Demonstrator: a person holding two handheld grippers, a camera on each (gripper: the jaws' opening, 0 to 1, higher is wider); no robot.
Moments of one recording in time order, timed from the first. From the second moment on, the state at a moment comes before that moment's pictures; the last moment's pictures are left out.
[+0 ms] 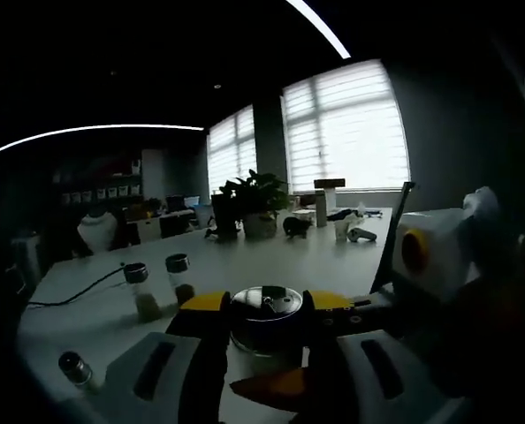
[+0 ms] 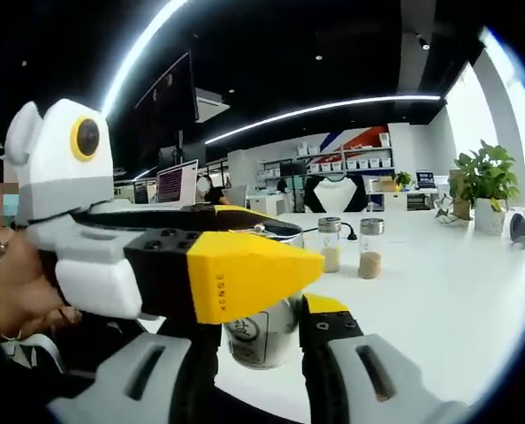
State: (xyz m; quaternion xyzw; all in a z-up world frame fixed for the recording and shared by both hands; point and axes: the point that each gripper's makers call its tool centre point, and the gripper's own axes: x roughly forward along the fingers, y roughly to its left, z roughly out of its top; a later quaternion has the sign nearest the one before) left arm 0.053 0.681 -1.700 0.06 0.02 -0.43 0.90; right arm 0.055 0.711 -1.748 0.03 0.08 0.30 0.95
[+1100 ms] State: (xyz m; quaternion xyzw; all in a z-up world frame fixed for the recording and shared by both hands) left arm 0.056 0.685 -1.700 0.02 0.04 -0.36 0.93; right arm 0.052 0.712 -1.752 -0.02 0.09 0.29 0.95
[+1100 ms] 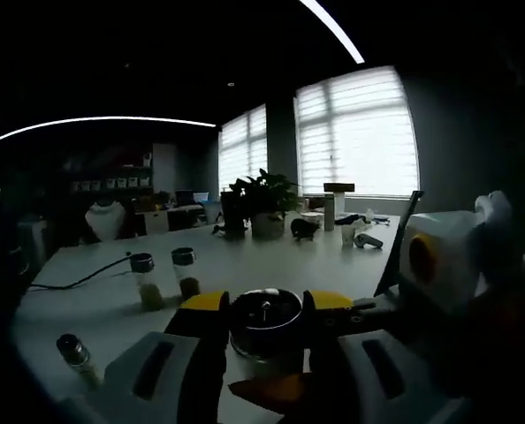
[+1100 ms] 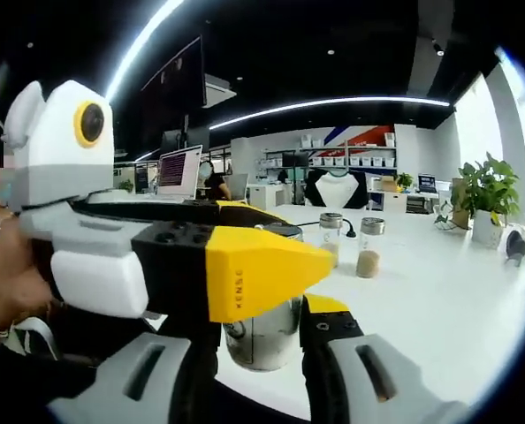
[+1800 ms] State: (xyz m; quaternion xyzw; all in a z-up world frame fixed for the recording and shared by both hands) left arm 0.056 0.696 -1.702 0.00 0.03 -0.37 0.93; right arm 0.050 0.722 -1.752 0.00 0.09 0.32 0.94
